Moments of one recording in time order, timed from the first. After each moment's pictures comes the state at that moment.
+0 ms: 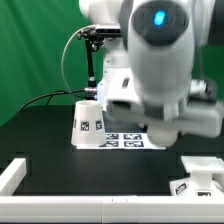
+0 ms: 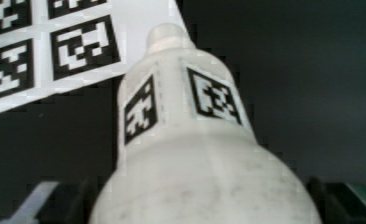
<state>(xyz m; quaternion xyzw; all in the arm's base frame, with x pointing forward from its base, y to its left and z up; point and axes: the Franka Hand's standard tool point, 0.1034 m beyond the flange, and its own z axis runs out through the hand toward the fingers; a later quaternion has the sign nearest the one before) 0.494 0.058 0.078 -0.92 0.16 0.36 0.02</state>
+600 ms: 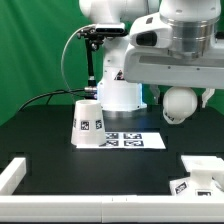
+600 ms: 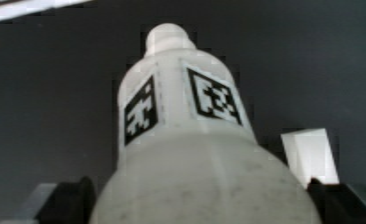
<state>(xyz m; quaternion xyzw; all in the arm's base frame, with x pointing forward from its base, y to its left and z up) 0.523 0.080 0.129 -0.98 0.12 0.16 0.01</state>
